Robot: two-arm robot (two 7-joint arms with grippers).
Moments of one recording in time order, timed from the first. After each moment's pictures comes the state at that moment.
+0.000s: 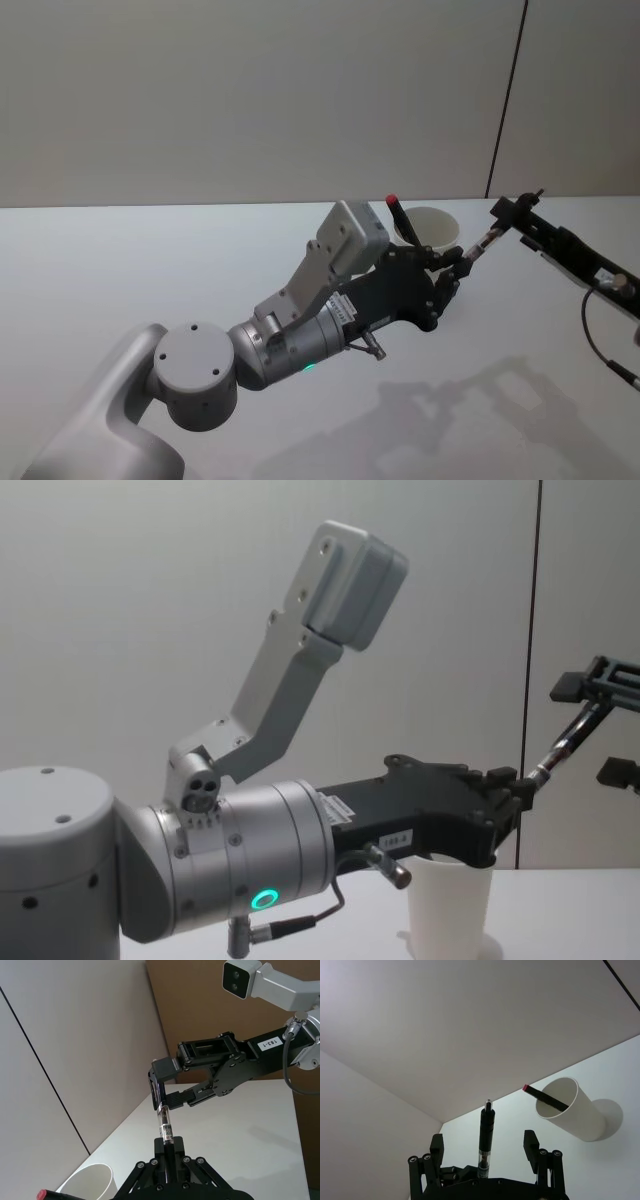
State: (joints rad) left arm -0.31 0.19 0.46 -1.43 -0.13 -0.07 -0.63; right arm -0.02 0.22 0.01 -1.85 1.09 0.60 0.13
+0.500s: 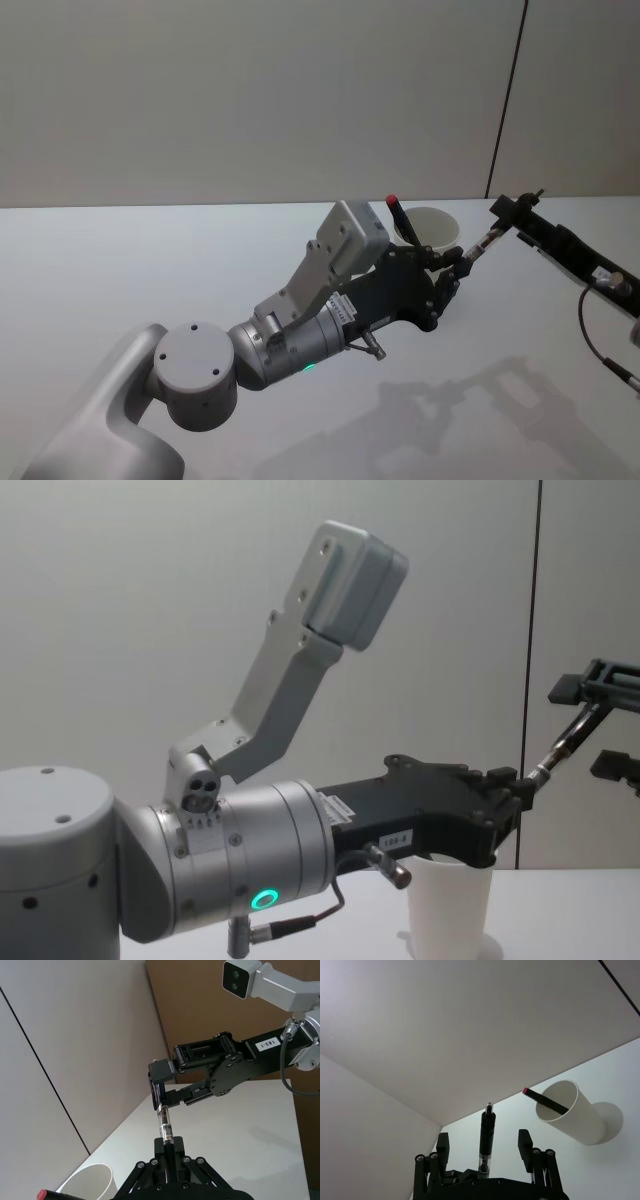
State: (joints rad) left arm -0.31 0.19 0.46 -1.43 -0.13 -0.07 -0.63; right arm -0.02 0.23 -0.01 -1.85 1.10 0.57 0.12
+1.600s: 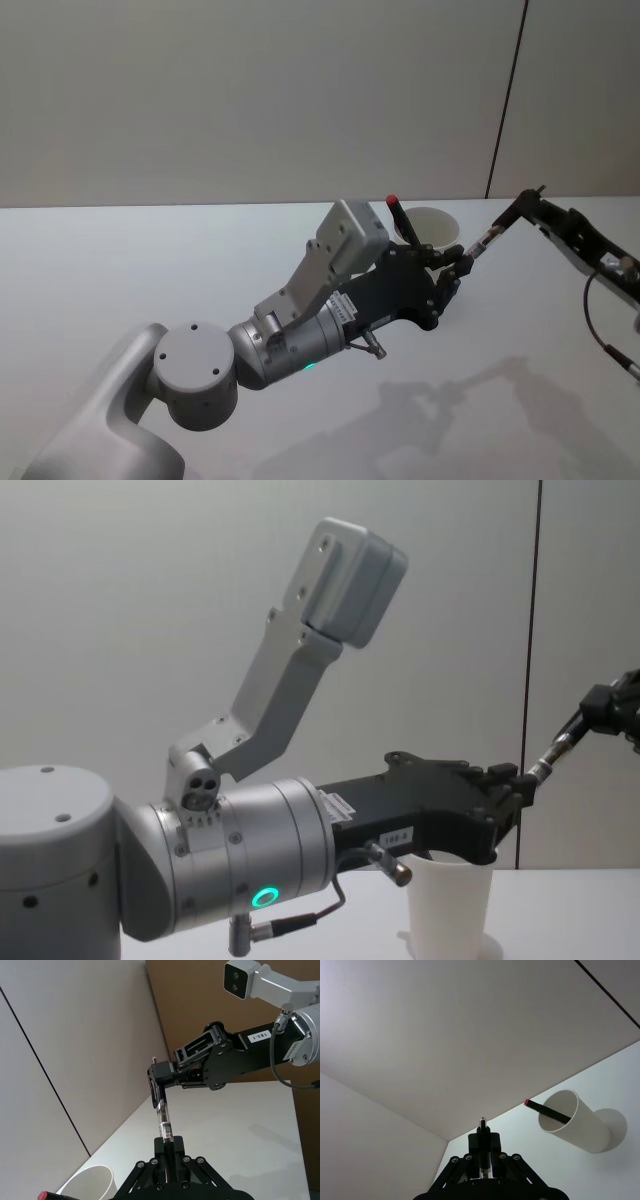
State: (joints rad) left arm -0.31 0.19 0.46 -1.43 -0.13 -0.07 -0.63; right arm -0.01 0.25 -0.02 -1.85 1.21 0.49 0.05
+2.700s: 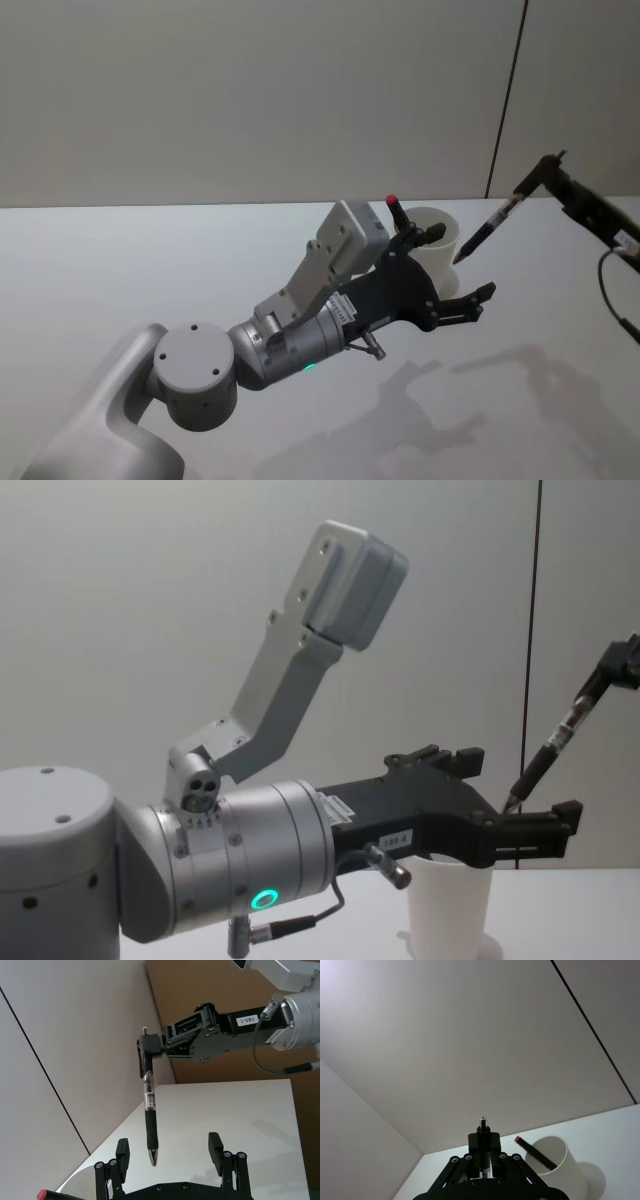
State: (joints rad) left arm -0.31 0.19 0.46 -1.43 -0.13 -0.07 -0.63; right arm 0.03 0.32 -0.06 -1.81 1.01 0.34 0.18
